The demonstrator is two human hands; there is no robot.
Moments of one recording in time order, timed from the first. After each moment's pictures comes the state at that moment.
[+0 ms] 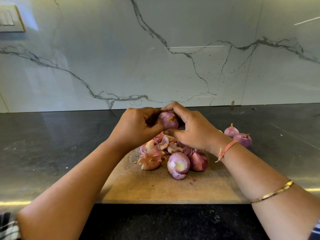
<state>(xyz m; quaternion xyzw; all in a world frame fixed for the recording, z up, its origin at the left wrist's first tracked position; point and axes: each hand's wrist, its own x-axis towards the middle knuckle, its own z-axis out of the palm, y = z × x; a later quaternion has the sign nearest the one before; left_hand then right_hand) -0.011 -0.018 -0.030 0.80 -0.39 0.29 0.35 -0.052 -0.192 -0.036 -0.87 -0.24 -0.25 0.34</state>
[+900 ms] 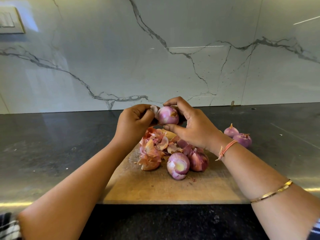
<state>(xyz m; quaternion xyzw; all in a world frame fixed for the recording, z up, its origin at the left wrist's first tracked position) -0.008 -0.027 -0.033 0.74 -0.28 0.20 0.58 -0.051 -0.192 -0.034 -0.85 -0.23 -0.29 0.37</state>
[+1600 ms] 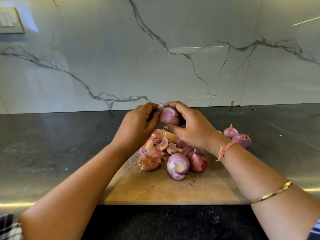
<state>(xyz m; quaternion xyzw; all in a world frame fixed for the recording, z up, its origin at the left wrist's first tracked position) -0.007 -0.025 -0.034 0.80 -0.36 0.35 0.33 -0.049 -0.190 -0.035 -0.85 -0.21 -0.25 0.42</state>
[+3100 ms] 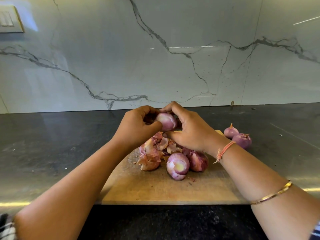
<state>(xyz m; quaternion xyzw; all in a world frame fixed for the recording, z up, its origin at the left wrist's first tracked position) -0.015 -0.025 -0.029 0.83 -0.28 0.17 0.46 -0.053 -0.187 -0.035 -0.86 -0.23 -0.24 0.38</state>
